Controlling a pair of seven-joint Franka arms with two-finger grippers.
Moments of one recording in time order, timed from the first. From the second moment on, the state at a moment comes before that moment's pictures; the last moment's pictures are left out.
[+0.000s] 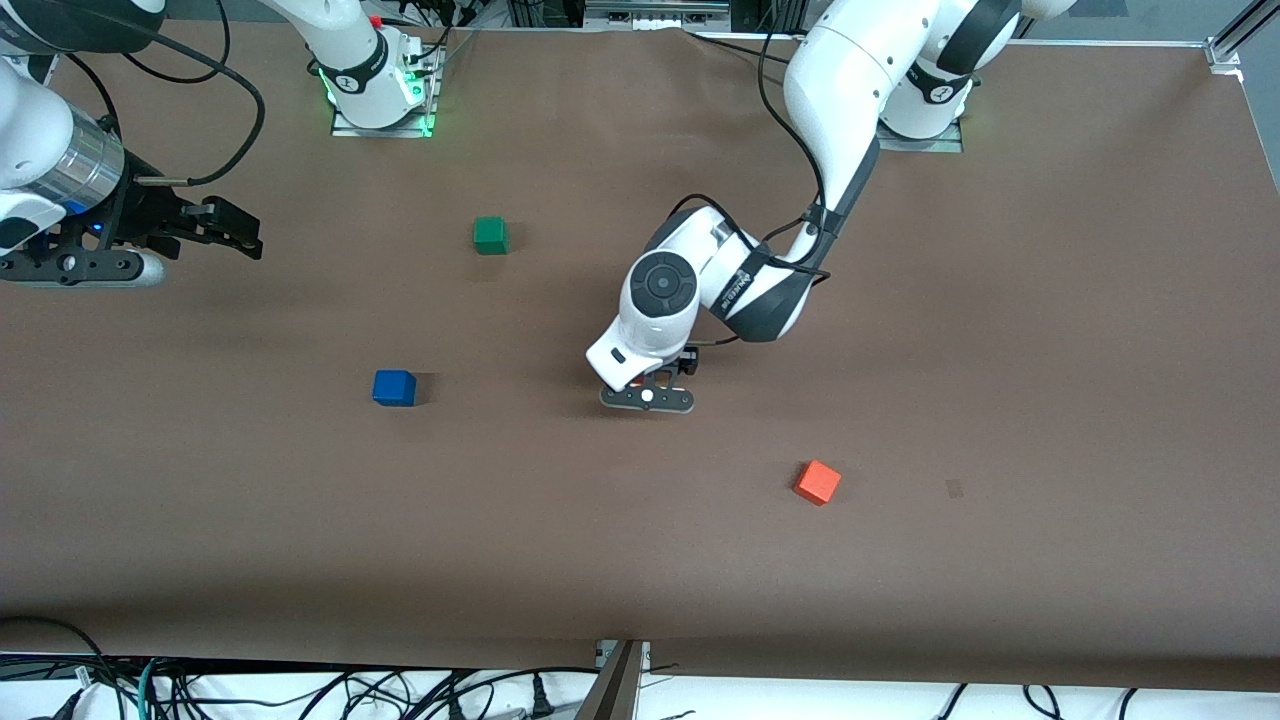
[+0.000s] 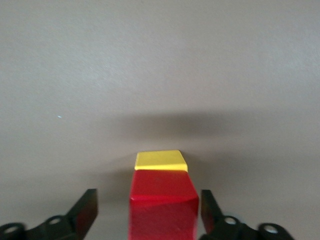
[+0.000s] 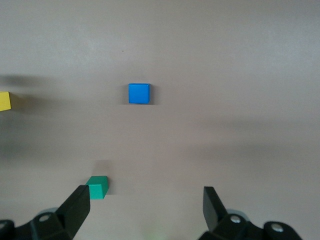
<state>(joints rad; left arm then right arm) -0.67 0.91 -0.03 -1.15 -0.09 2.06 -0.62 0.25 0.04 -0.14 -1.64 0.03 1.59 0.11</state>
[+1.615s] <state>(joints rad) -0.14 0.55 0.01 -0.99 -0.09 1.62 -0.55 0.28 0.46 -0.11 -1.92 0.08 2.32 0.14</state>
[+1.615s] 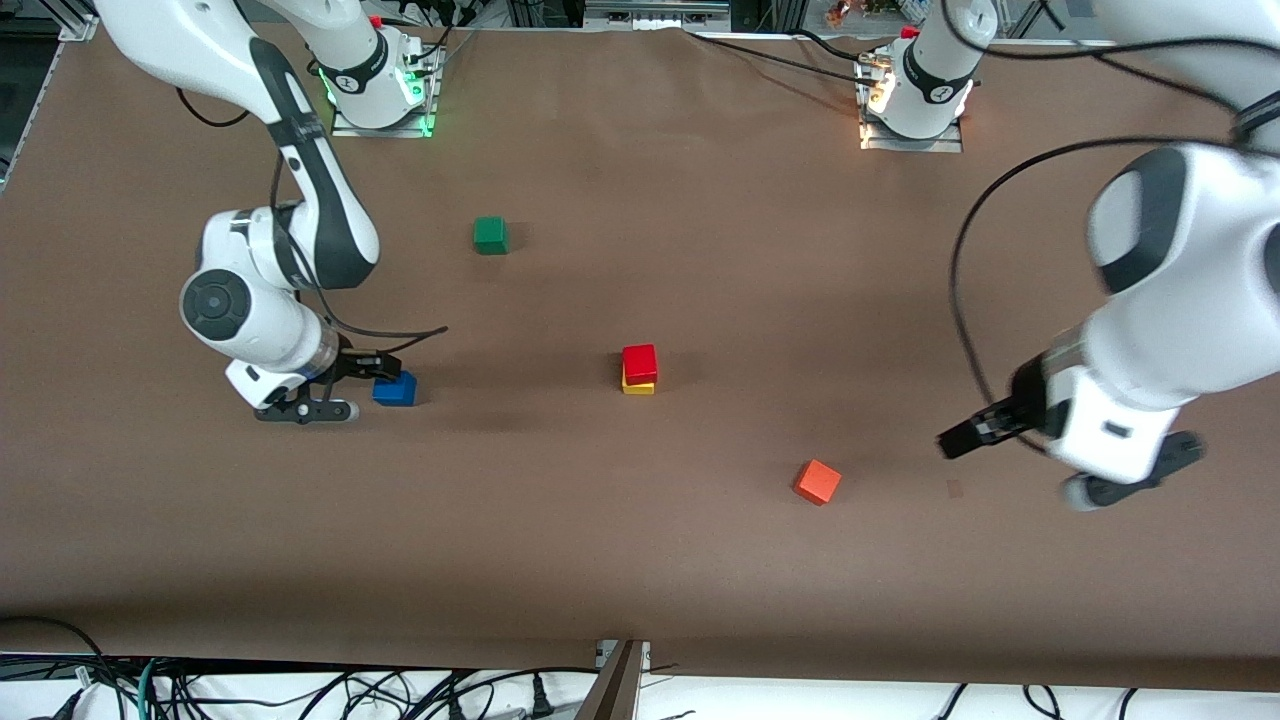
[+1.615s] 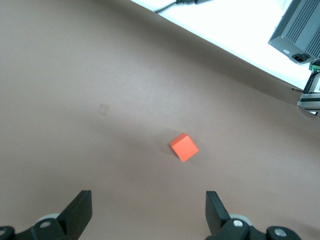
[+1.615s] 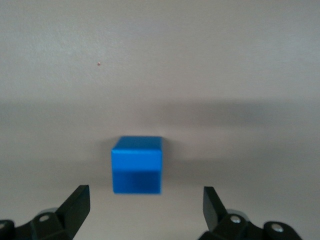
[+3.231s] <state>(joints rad) 0.03 0.23 0.00 -1.28 0.00 1.46 -0.15 0.39 0.50 0.09 -1.58 0.11 2.00 0.44</state>
